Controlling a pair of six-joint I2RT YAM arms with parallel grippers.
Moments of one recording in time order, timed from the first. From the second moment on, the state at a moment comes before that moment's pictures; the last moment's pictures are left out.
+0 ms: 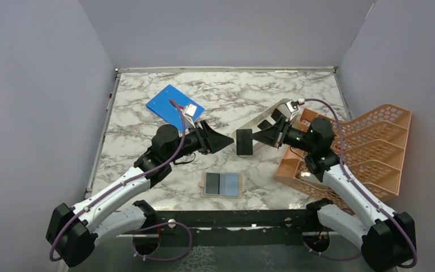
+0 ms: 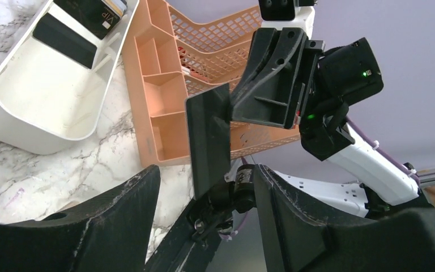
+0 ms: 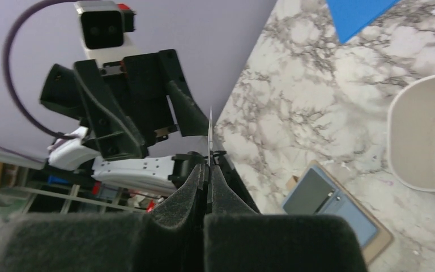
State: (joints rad) left arm -0.71 0.94 0.65 0.24 0.34 -0.94; right arm 0.33 0.95 0.58 0.30 -0.77 0.93
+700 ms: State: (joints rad) left arm -0.71 1.04 0.65 0.40 0.43 -0.99; right arm 0.34 0.94 0.50 0.65 -0.85 1.19
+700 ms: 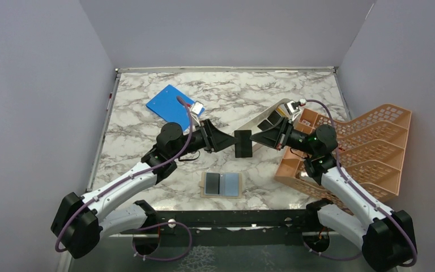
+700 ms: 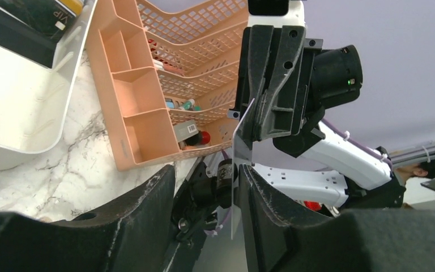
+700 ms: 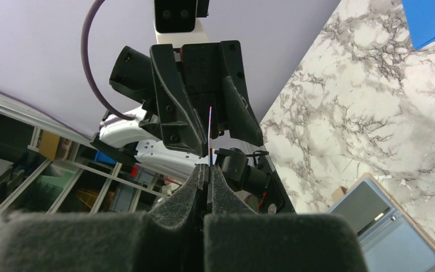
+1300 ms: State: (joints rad) left arm -0.73 1.00 0.60 0.33 0.48 -0.95; right arm 0.37 0.91 0.50 0.39 -0.79 0.98
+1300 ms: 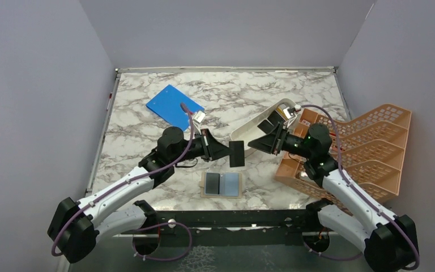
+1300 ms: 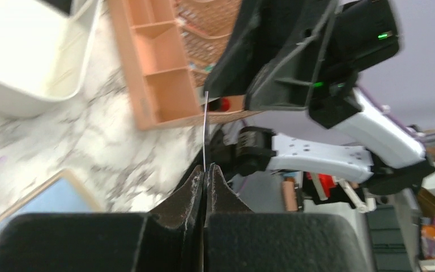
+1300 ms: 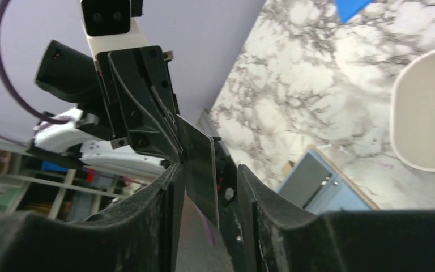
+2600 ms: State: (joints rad) left arm -0.73 1.18 0.39 0.06 0.32 -0.79; right arm 0.82 1.24 0.41 0.09 -0.25 0.77
